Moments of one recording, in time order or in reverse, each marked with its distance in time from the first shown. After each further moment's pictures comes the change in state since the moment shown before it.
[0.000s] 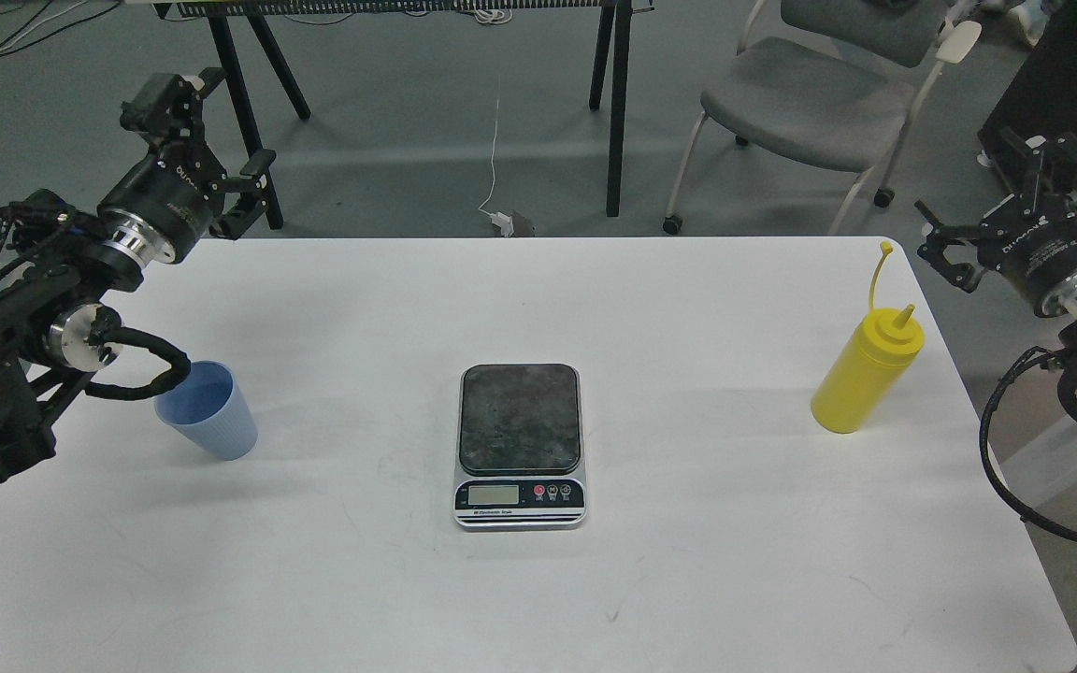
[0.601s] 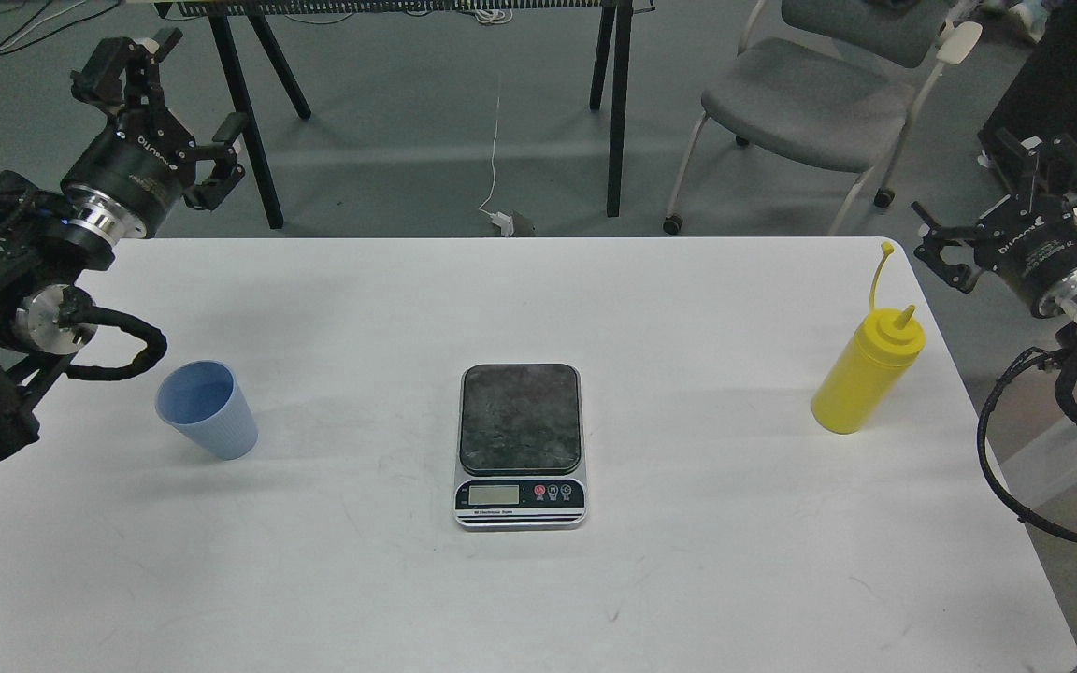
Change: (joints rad) left arm 0.002 0.027 -0.084 -0.009 -0.020 -0.066 0.000; right arm 0.000 0.002 -0.003 0.001 0.000 0.000 0.000
